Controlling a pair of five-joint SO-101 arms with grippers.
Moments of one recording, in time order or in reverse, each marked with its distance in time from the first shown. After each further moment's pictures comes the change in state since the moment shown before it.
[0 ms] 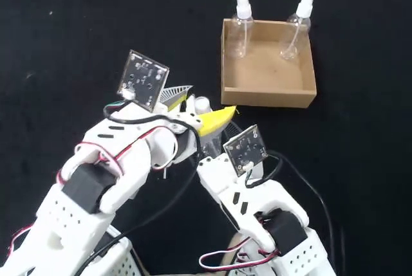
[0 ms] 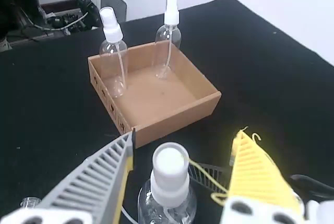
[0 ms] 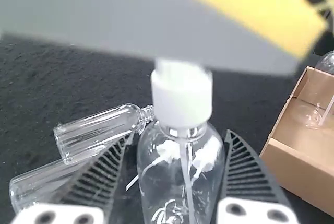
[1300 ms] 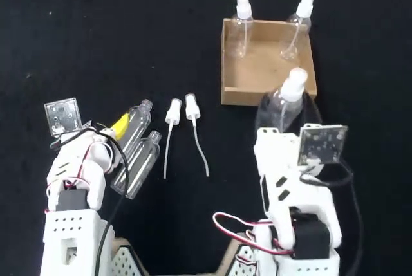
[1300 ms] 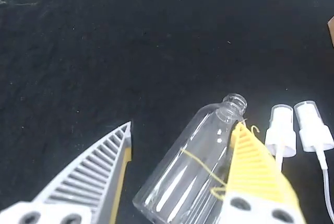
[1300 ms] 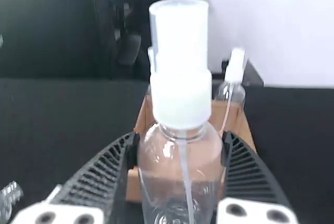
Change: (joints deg) left arm -40.4 -16.6 52.7 -25.8 -0.1; right arm 31.0 0.0 -12.0 0.4 -0.2
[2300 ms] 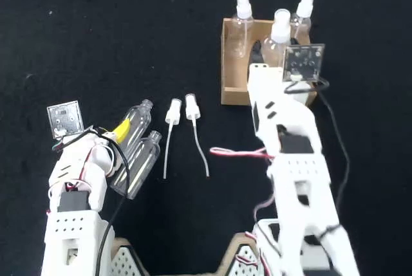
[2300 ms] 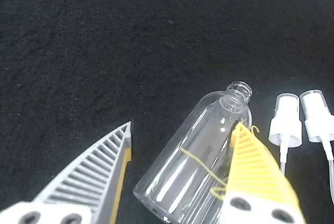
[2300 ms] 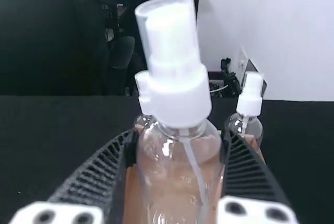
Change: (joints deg) left arm 0.1 0.0 2.1 -0.3 0.5; right arm 0.5 62.0 -10.6 -48.7 0.0
